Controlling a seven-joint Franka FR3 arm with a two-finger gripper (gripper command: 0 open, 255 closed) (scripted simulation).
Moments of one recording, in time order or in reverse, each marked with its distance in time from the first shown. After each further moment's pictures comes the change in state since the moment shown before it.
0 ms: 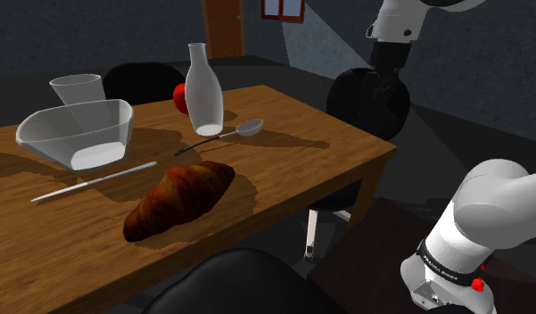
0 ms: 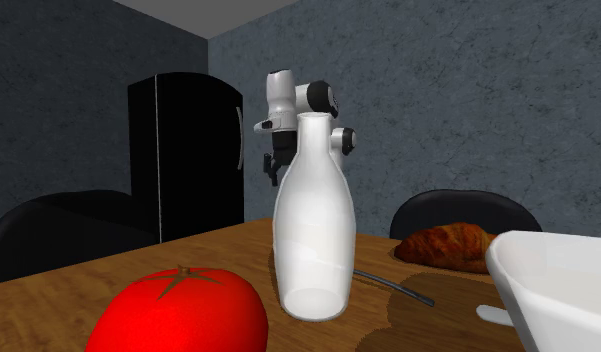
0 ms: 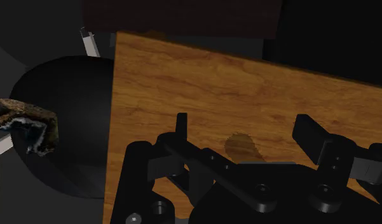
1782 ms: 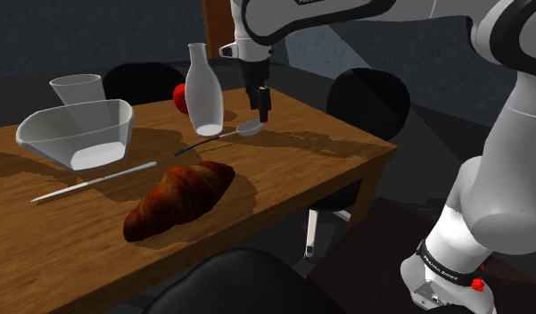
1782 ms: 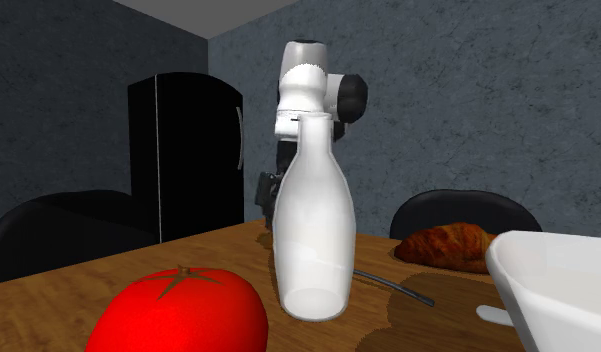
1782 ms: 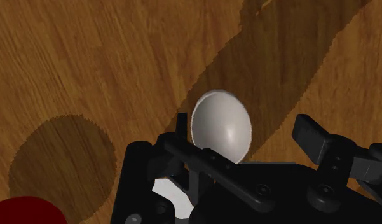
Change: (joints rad) arm 0.265 0.897 0.071 0.680 -0.177 0.218 -0.805
